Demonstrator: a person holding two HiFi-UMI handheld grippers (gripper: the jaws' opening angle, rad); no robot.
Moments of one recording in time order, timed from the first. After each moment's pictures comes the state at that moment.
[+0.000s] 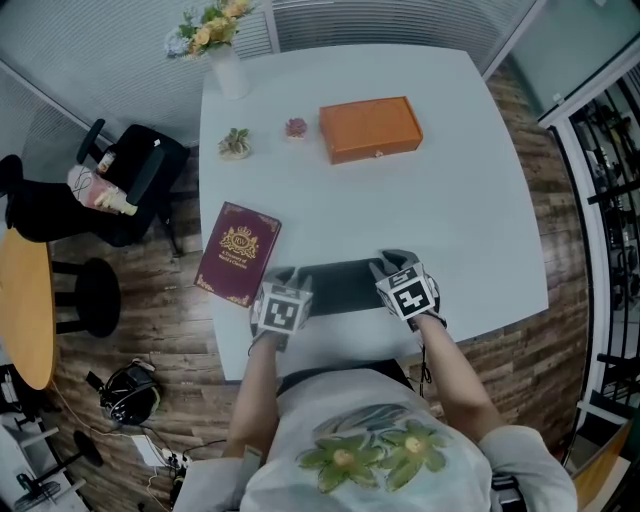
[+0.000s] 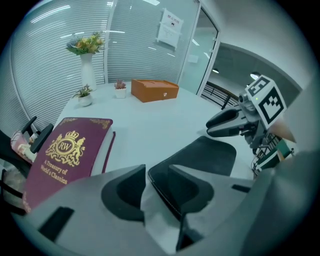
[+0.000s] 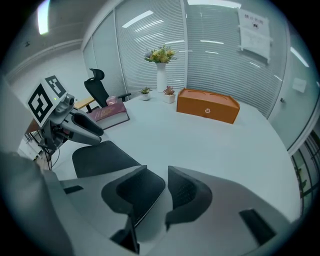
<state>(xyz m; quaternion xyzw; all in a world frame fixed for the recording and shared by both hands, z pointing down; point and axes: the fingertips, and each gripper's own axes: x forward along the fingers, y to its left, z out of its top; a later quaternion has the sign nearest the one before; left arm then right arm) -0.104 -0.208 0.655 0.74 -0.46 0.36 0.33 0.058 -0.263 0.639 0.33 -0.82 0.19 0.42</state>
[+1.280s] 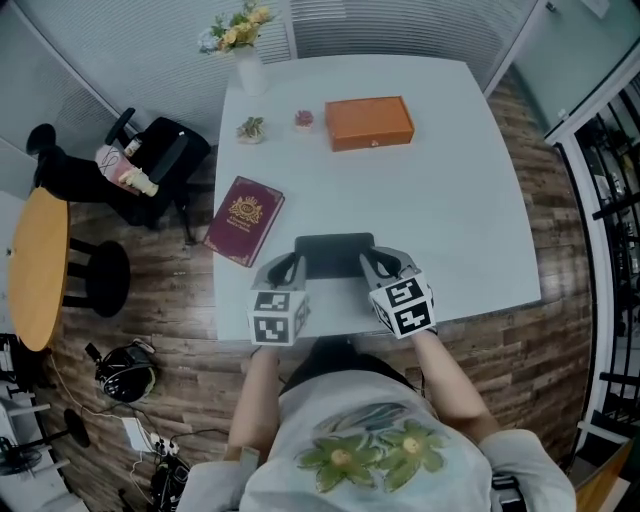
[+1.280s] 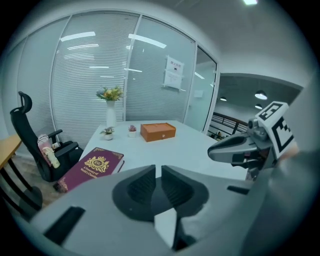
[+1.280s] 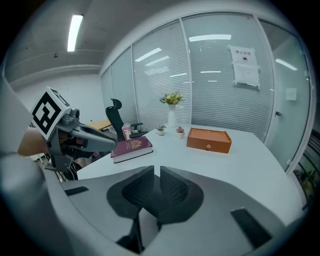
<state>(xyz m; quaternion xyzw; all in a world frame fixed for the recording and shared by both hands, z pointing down) -0.077 -0.149 0.517 0.74 -0.59 0.21 0.24 0.052 -0.181 0.513 0.33 -0.89 0.12 0.27</state>
